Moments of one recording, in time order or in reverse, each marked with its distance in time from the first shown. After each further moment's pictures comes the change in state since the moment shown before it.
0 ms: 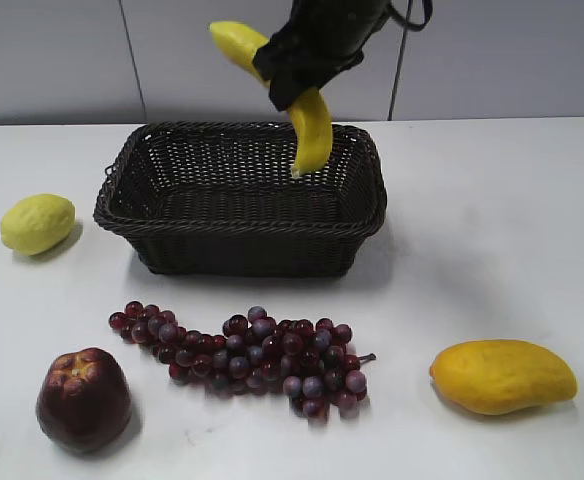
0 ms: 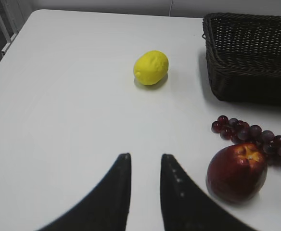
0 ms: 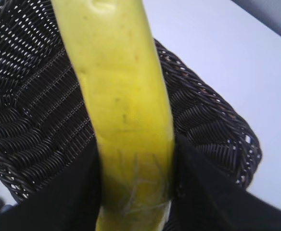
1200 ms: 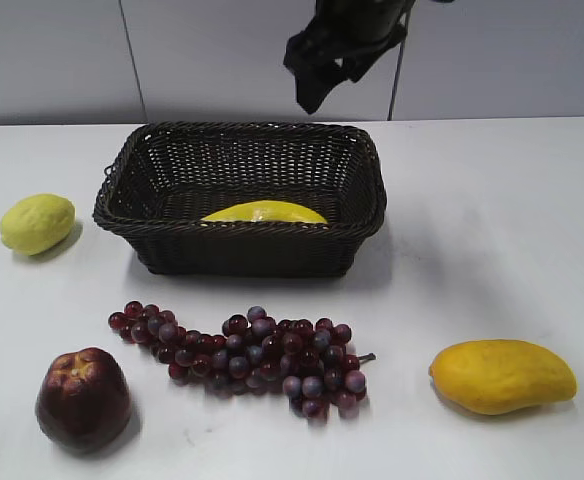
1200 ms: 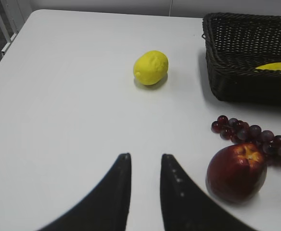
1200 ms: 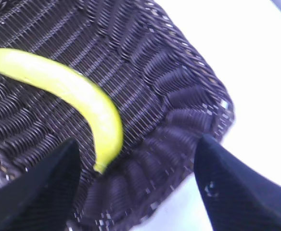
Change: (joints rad) left arm 0.000 0.000 0.000 0.000 0.000 0.000; right arm 0.010 -0.040 -0.050 -0.155 0.176 0.014
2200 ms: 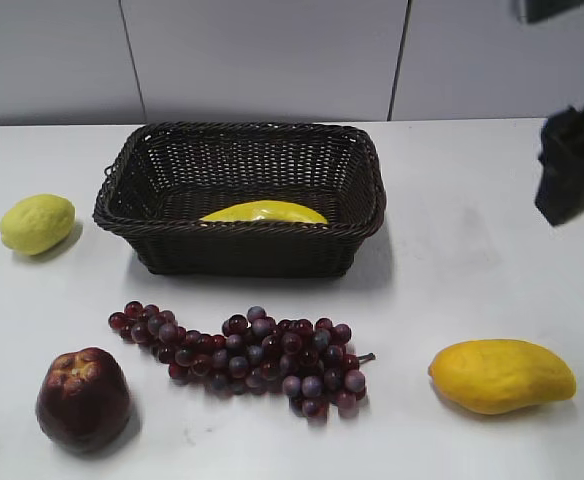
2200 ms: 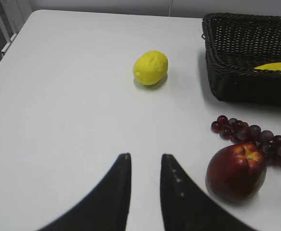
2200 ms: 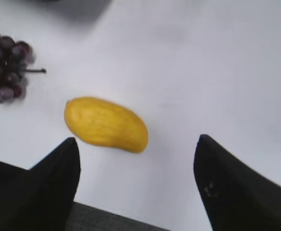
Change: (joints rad) left arm 0.000 0.000 0.000 0.000 0.000 0.000; right arm -0.019 -0.794 0.895 -0.160 0.041 0.354
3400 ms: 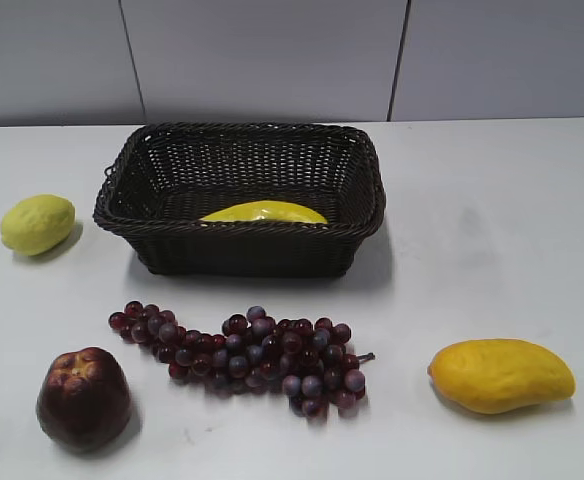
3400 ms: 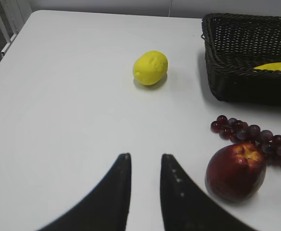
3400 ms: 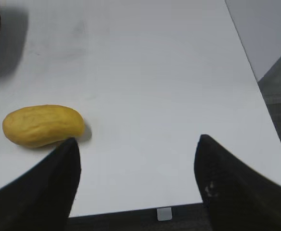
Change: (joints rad) left arm 0.000 0.000 0.000 0.000 0.000 0.000; right arm -0.478 -1.094 0.516 0.068 -0.068 -0.033
